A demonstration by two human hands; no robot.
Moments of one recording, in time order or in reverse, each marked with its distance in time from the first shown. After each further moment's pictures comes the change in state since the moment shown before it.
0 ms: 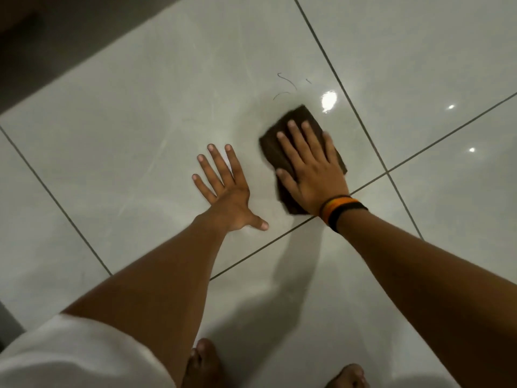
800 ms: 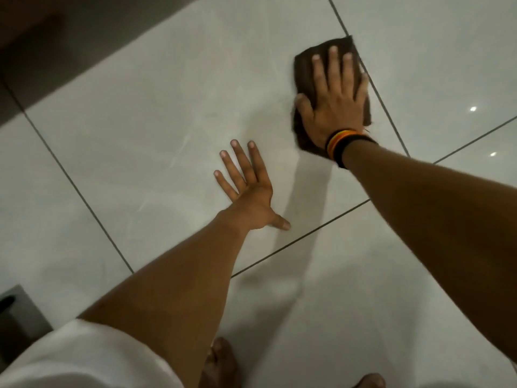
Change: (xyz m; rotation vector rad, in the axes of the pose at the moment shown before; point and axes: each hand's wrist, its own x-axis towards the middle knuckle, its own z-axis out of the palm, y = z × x) left_hand 0.004 -0.009 0.005 -0.005 -0.016 0.037; right_hand 0.107 -0.004 -0.027 0.062 0.069 0.259
